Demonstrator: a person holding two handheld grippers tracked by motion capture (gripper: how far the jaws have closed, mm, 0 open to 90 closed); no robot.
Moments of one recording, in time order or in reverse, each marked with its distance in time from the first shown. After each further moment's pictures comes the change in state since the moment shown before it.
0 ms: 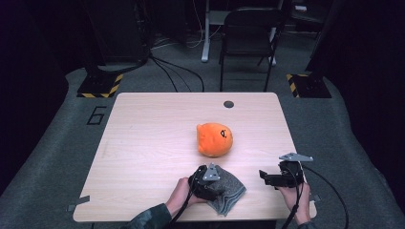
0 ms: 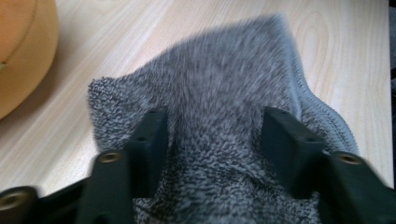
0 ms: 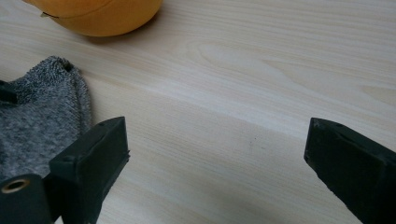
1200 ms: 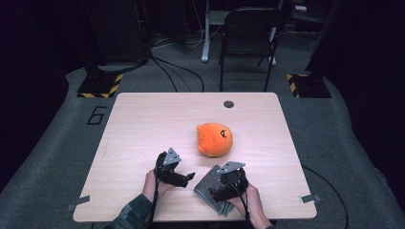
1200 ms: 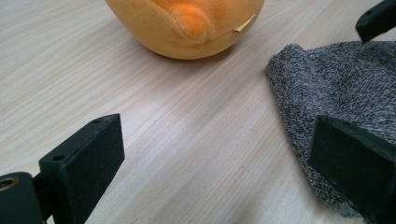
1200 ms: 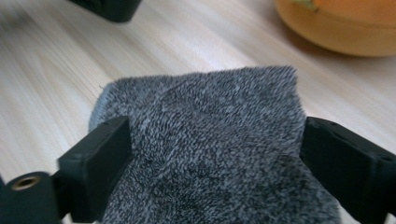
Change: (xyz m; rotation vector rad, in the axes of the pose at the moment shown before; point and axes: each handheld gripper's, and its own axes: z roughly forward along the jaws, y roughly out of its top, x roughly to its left) left arm 0.068 -0.055 -0.060 -0.111 0.215 -0.249; right arm 0.152 0.012 0.061 0.124 0.188 -0.341
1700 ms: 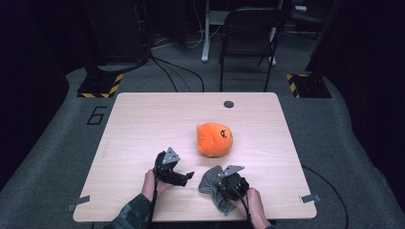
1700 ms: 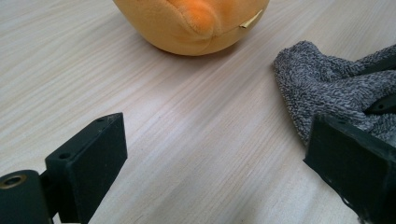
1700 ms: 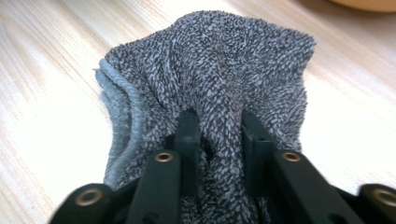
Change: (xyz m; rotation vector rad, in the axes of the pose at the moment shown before) left arm 0.005 -0.001 -0.001 0.000 0.003 -0.002; right arm -0.005 -0.015 0.010 0.053 -0.020 -0.009
